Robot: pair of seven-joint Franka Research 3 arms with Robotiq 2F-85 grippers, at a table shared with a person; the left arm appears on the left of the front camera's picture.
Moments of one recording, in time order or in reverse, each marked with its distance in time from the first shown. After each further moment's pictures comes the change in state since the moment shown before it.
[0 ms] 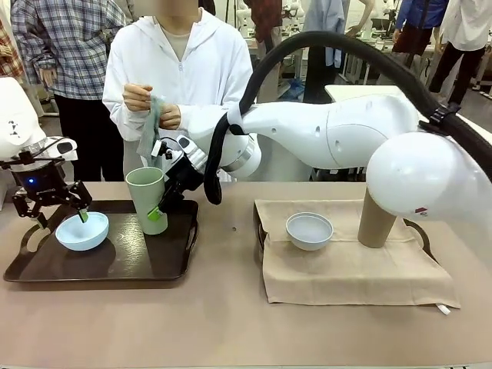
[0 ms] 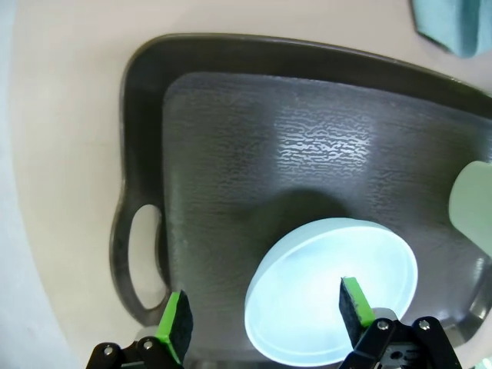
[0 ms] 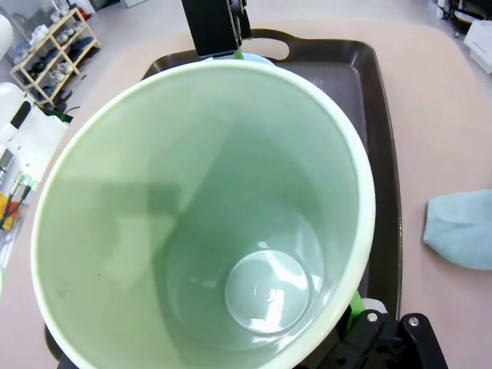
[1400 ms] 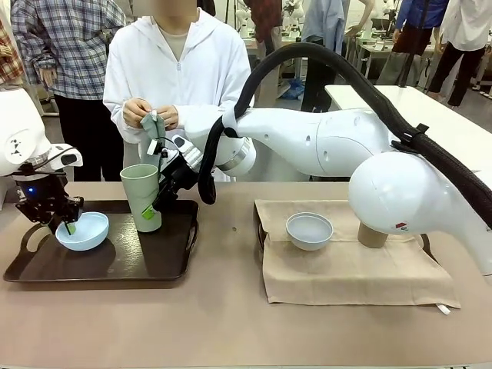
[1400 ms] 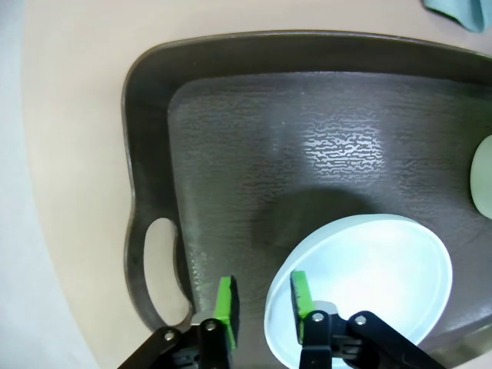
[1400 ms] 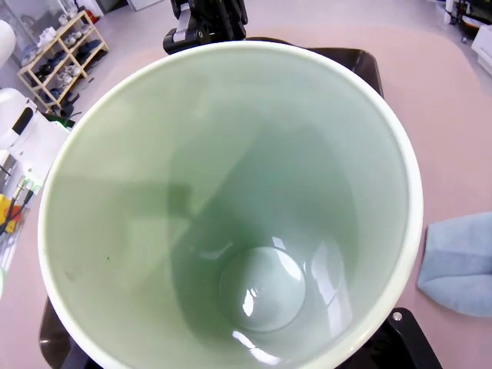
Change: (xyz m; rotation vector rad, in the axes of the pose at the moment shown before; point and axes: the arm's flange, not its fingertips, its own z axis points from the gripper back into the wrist) left arm -0.012 -0.004 -0.013 0.095 -0.063 -0.128; right arm 0.007 -0.012 -0.008 0.022 -0.012 0.005
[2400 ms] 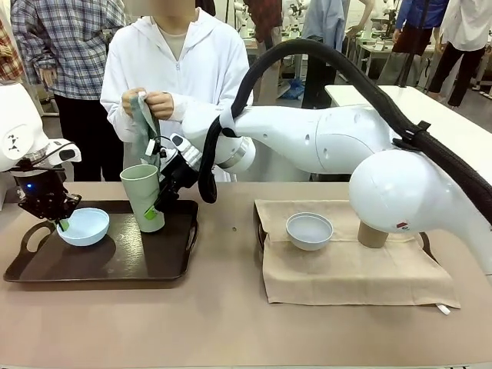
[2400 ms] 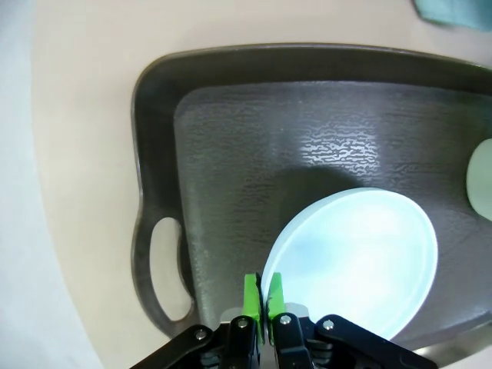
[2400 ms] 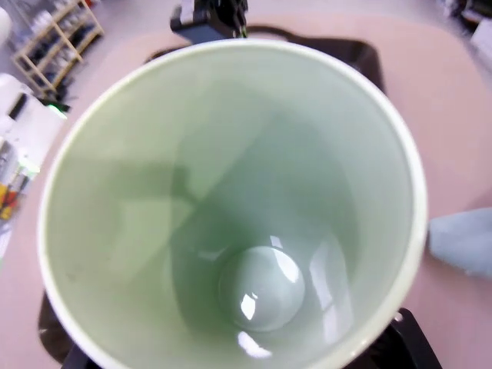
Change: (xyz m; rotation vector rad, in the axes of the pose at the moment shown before) left arm 0.001 0.000 0.011 -0.005 -0.014 0.008; right arm 0.007 0.007 0.006 -0.016 0.072 0.025
